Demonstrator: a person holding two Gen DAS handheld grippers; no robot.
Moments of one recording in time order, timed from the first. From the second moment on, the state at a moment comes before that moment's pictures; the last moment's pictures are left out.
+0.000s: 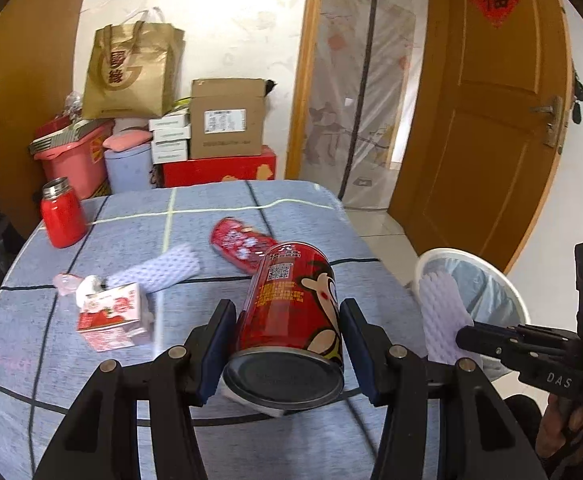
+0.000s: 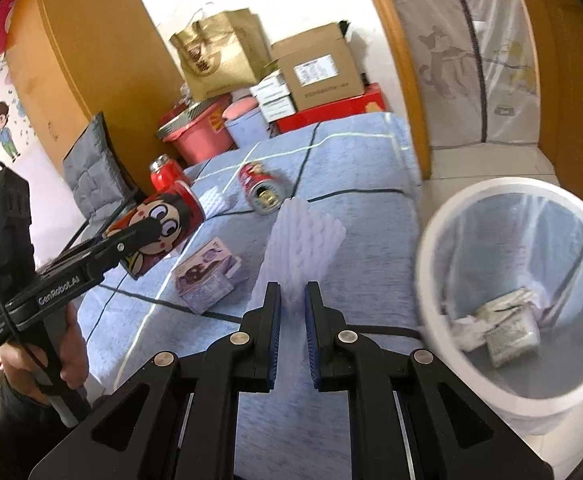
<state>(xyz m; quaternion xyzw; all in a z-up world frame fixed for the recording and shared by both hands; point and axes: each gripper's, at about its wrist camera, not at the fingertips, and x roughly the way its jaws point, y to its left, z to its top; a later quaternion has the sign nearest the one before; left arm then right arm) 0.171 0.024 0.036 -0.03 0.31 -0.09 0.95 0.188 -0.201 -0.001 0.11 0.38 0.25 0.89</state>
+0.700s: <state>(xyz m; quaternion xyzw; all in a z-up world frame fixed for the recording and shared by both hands) 0.194 -0.115 0.040 -0.01 0.30 -0.20 0.93 0.170 -0.370 0.019 0.17 0.32 0.10 0.93</state>
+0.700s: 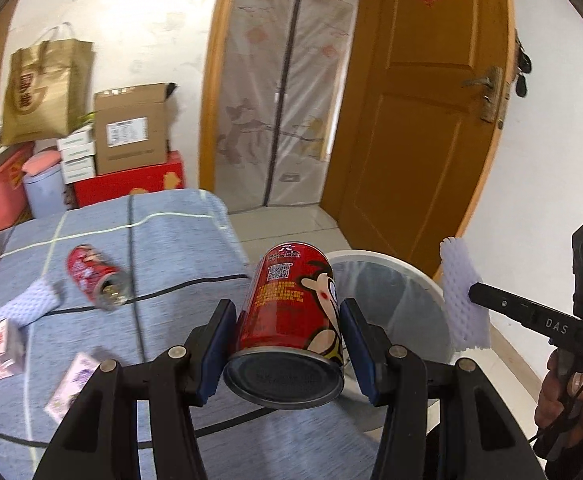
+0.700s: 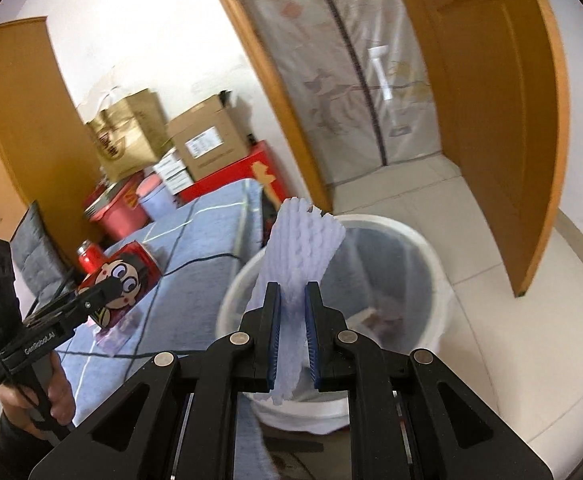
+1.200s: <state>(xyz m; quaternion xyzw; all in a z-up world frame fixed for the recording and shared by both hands) 0.234 -0.165 0.015 0.00 0.32 -0.24 0.91 0.191 -0.407 -0.002 0.18 0.34 0.06 0.92</state>
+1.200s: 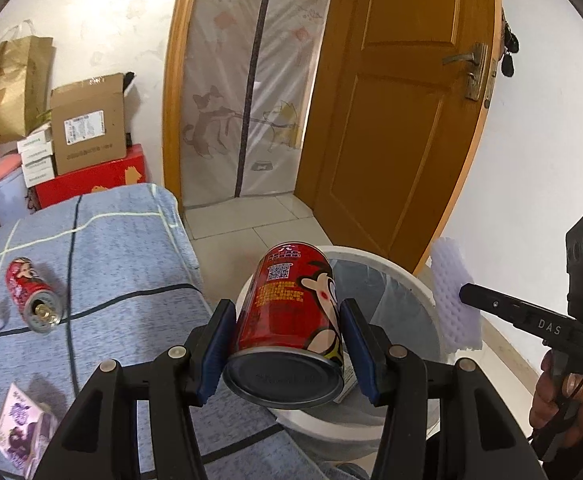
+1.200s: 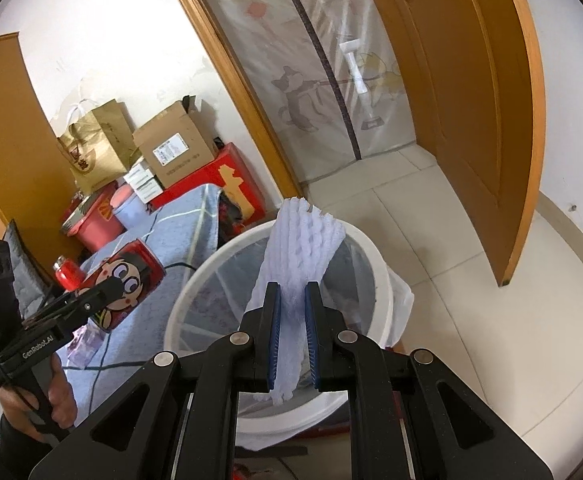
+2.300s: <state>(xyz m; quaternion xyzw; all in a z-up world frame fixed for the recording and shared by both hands) 0.251 -0.157 0.003 -0.02 0.33 -0.25 0.91 0.206 -0.398 -0.014 0.17 0.35 0.07 0.92</state>
